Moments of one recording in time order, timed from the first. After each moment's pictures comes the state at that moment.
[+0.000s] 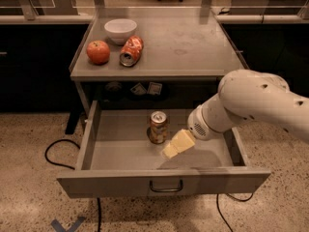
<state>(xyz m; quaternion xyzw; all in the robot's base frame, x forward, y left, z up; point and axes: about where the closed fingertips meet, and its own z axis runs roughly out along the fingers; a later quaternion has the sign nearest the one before) 0.506 -0.086 0.741 -0.40 0.88 0.12 0.22</state>
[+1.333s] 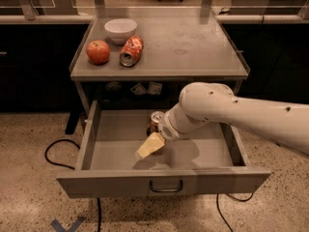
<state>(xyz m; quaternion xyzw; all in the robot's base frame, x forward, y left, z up) 0.546 -0.006 0.674 -0.42 0.87 0.16 0.21</state>
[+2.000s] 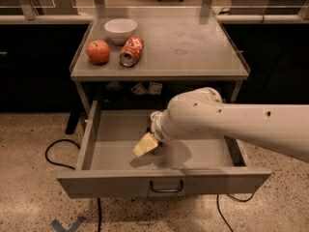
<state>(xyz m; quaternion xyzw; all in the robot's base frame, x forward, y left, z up) 0.565 0.000 0.663 -0.42 0.87 0.11 0.25</state>
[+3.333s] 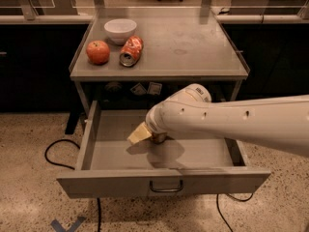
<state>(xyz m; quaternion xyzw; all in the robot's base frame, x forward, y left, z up) 0.617 0.014 0.672 -0.40 0.85 0.07 0.33</state>
